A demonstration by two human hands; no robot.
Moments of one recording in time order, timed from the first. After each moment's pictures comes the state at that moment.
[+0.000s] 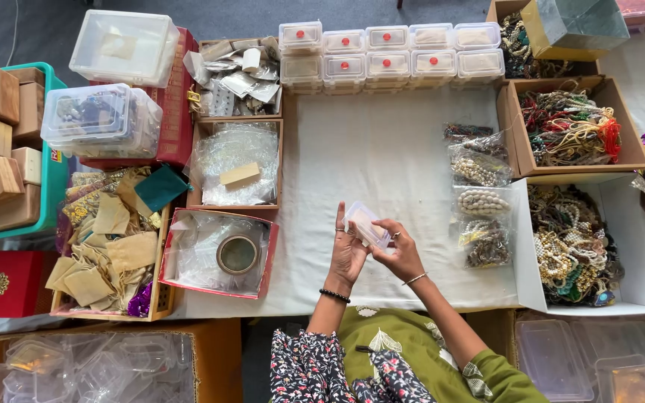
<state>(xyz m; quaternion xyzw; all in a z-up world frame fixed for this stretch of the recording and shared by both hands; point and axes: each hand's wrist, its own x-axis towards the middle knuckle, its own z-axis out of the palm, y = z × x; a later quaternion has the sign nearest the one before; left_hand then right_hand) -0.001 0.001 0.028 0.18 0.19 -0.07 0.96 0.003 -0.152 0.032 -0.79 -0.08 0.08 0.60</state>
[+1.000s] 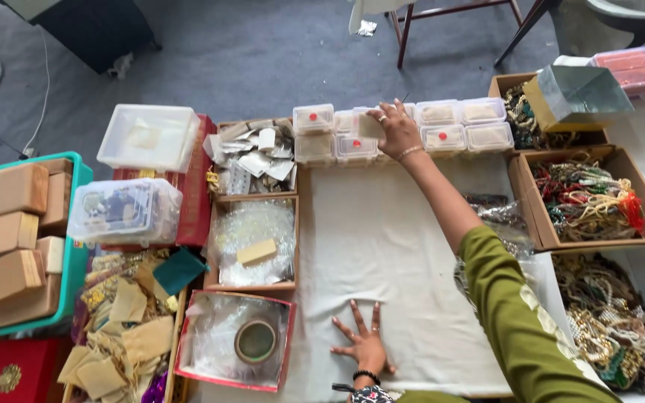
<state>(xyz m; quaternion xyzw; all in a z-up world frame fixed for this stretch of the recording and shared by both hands) -0.011 -0.007 -0.022 0.89 0.16 -0.42 0.14 0.429 -0.094 0.092 -0.94 -0.24 -0.17 0.17</state>
